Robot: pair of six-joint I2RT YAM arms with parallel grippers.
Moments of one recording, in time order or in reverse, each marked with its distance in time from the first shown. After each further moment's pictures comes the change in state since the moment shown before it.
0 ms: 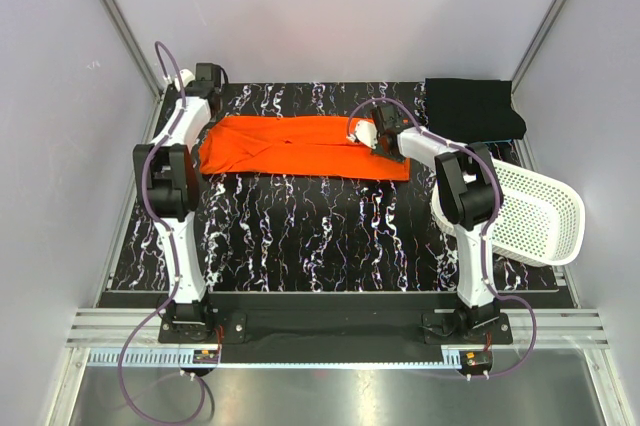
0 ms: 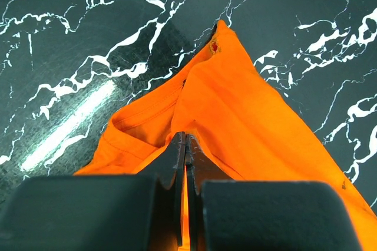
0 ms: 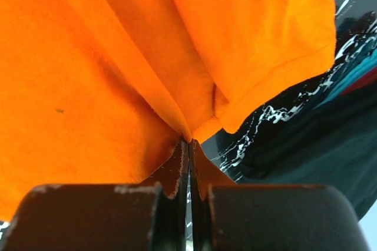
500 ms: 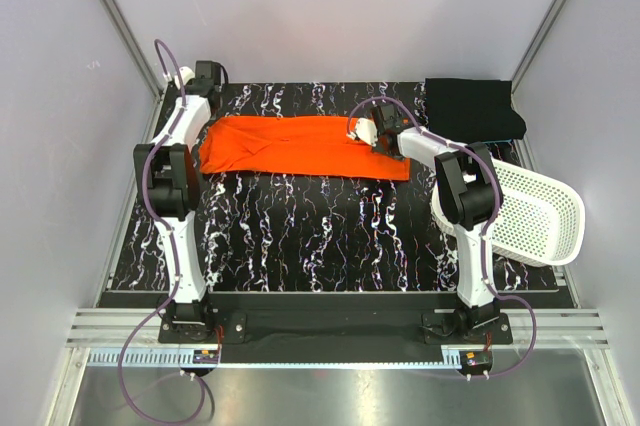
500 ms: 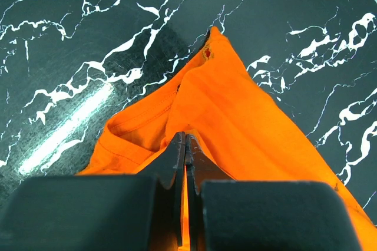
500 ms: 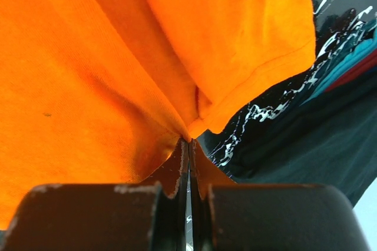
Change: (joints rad) left arm 0.000 0.013 0.027 0.000 0.000 0.003; right arm -0.001 0.005 0.000 0.034 0.027 -0.009
